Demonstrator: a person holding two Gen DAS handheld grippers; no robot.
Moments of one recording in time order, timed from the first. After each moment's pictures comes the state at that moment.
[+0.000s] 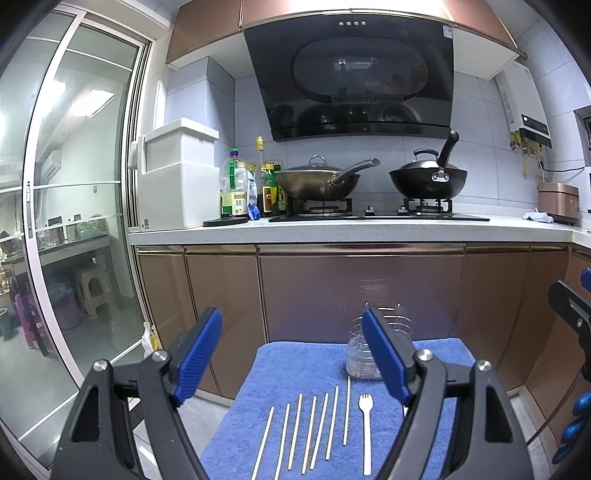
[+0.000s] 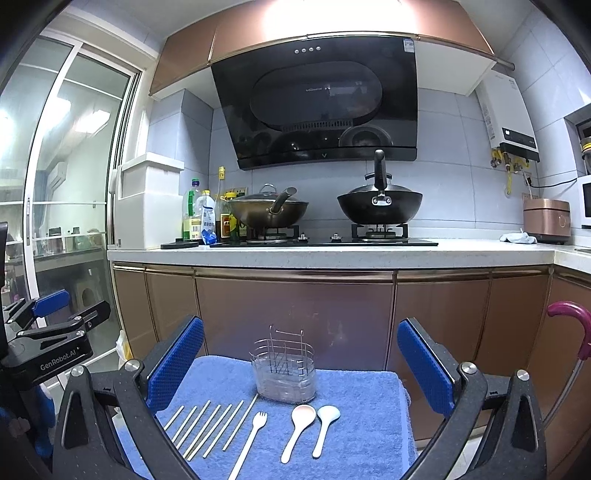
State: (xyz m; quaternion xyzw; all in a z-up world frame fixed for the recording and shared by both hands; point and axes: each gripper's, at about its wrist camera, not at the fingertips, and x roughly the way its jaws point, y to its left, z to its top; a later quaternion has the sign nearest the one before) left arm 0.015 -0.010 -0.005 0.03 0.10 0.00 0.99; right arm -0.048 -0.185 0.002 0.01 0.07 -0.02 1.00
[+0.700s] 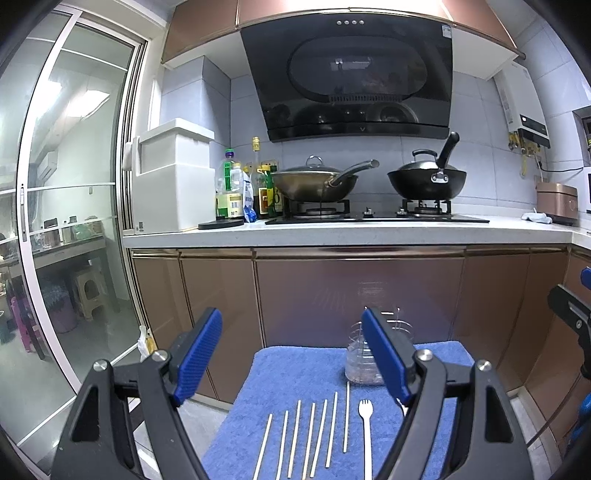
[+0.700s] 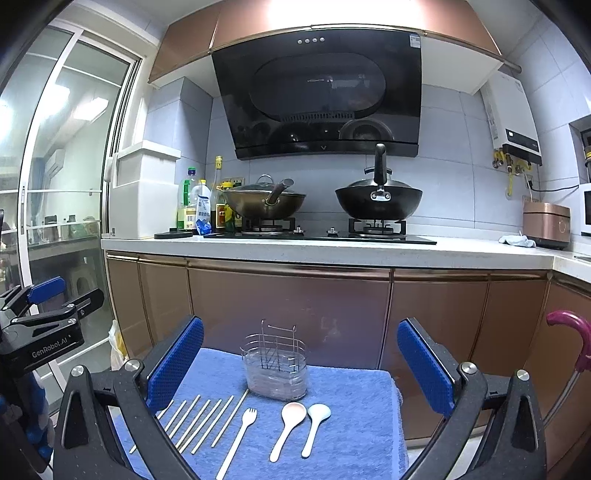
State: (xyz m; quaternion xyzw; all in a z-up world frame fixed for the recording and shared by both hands) left arm 0.031 -0.008 -0.001 0.03 0.10 0.00 0.99; right arm -0.034 -0.187 0.003 0.00 0.08 -0.02 1.00
